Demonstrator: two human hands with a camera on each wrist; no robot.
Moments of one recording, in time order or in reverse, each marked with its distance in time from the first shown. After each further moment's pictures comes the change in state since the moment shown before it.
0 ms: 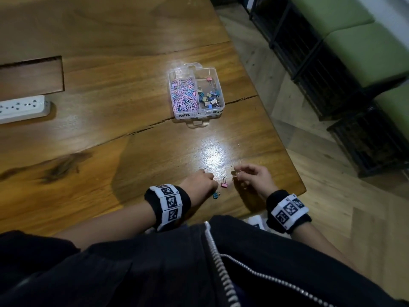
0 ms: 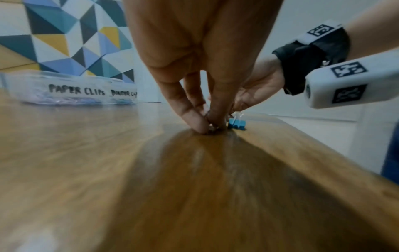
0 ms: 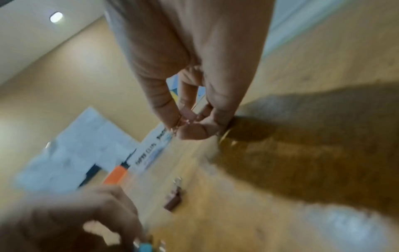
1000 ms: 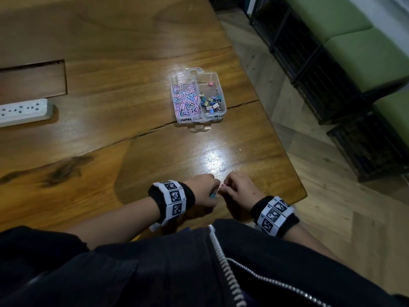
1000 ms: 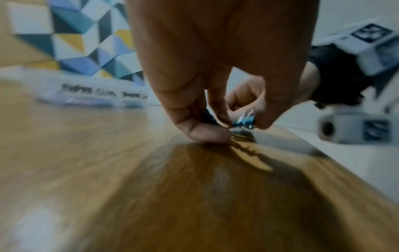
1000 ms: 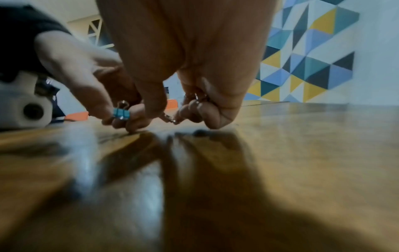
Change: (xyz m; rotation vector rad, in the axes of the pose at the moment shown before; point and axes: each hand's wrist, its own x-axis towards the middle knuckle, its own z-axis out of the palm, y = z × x) left_hand 0.013 -0.005 -0.014 -0.212 -0.149 -0.084; right_hand 0.008 0.008 0.030 -0.894 -0.079 -0.348
